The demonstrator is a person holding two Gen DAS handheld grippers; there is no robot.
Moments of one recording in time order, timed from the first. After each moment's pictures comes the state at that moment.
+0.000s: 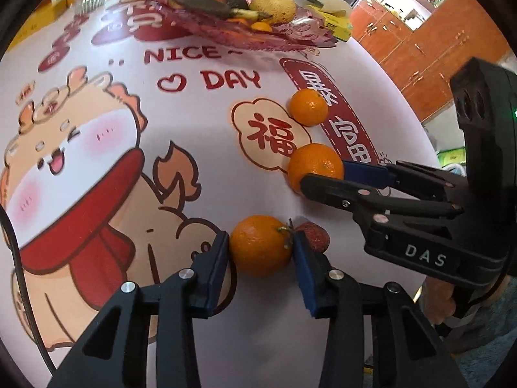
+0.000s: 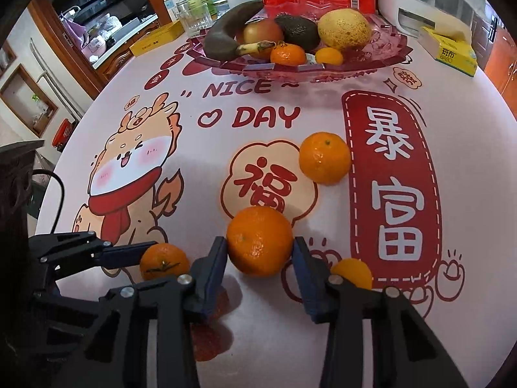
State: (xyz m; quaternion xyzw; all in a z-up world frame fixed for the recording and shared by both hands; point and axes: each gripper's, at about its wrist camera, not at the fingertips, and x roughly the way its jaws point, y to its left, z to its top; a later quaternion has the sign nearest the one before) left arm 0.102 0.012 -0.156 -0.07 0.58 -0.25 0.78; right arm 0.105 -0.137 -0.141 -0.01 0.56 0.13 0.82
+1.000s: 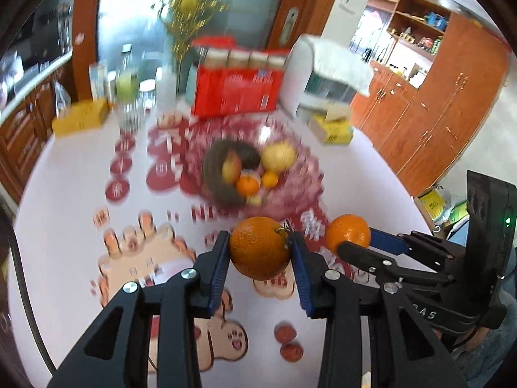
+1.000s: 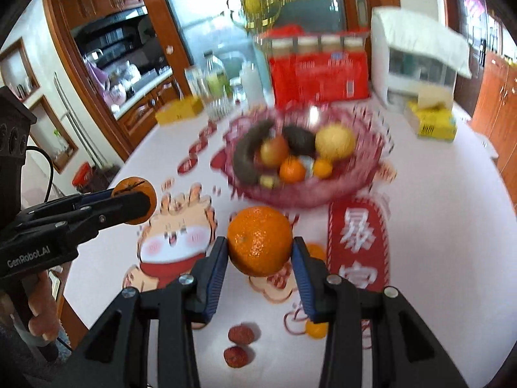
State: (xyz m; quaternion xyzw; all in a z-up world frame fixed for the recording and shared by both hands) left arm 0.132 0.035 0.038 -0.05 0.42 -0.19 0.89; right arm 0.107 -0.148 -0.001 0.01 0.44 0.15 0.88
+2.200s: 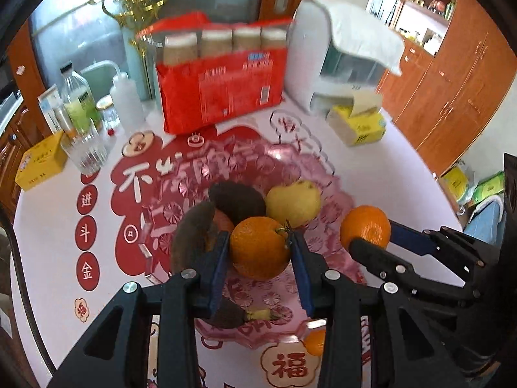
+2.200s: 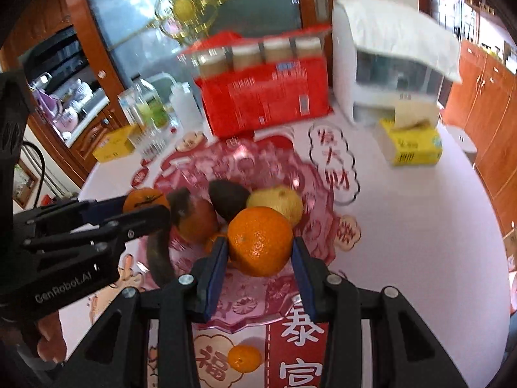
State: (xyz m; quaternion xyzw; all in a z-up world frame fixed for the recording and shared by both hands) left arm 0.319 -0.047 -0.018 0.02 0.49 -0.18 0.85; right arm 0.261 -0.191 -0.024 0.02 0.47 0.06 0.88
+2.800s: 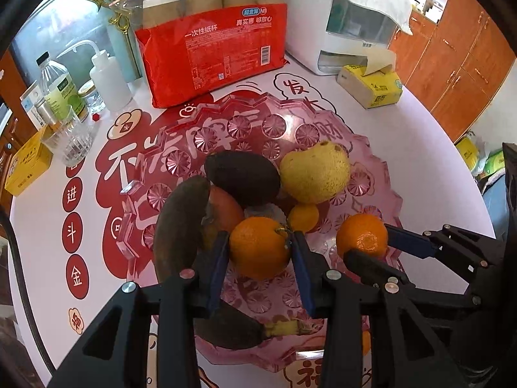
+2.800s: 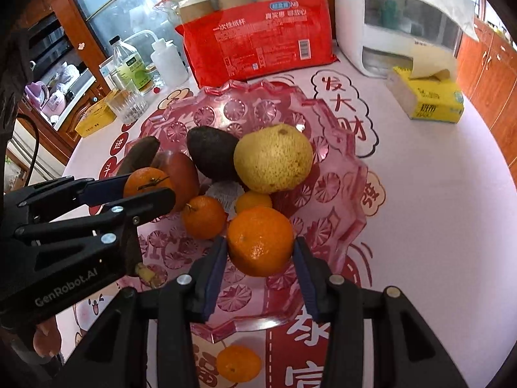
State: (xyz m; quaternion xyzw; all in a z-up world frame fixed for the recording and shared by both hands) left arm 0.336 -0.060 -0.071 0.06 0.53 -0.18 0.83; right arm 0.278 -0.189 -0.091 0.04 0.53 0.06 0.84
